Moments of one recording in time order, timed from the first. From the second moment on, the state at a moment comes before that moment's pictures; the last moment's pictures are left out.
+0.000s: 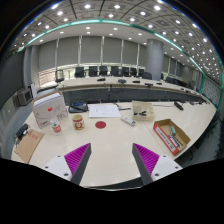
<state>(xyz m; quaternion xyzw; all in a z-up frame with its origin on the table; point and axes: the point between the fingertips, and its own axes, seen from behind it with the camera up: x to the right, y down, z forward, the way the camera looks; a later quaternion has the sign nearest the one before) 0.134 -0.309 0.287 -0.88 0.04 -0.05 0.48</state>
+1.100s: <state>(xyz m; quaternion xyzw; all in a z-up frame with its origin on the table) -0.238 0.041 0.089 -0.83 -0.04 0.06 0.56</state>
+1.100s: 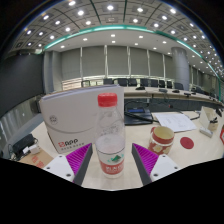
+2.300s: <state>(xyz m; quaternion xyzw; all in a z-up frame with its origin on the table) -0.231 0.120 0.183 -0.48 0.48 0.70 0.24</state>
